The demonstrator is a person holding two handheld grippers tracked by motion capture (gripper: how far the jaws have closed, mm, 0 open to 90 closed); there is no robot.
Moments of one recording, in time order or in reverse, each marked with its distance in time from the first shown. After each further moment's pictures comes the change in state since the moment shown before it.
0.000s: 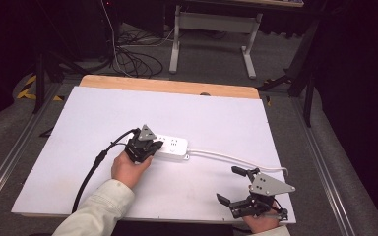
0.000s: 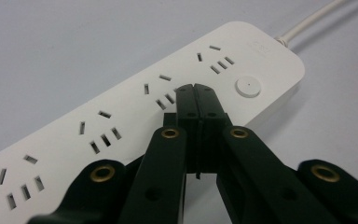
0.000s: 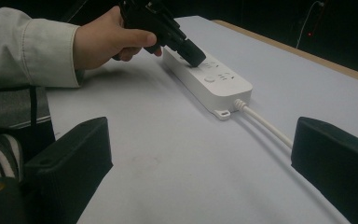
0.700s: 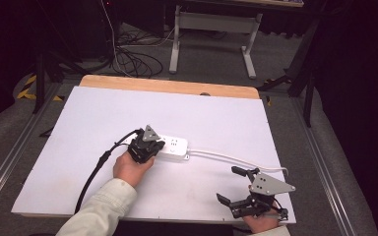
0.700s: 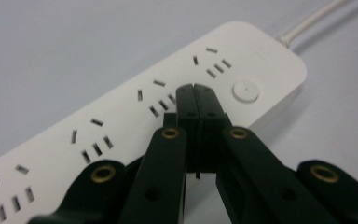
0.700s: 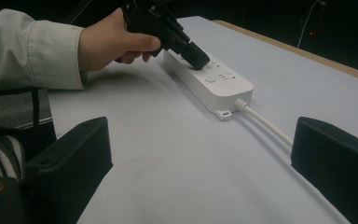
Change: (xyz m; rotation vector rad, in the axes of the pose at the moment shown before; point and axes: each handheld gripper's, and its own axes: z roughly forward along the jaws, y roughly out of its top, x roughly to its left) left arm -0.010 0.004 0.006 0.014 0.042 0.028; right arm 0.000 0.000 0.000 -0.001 0.005 0.010
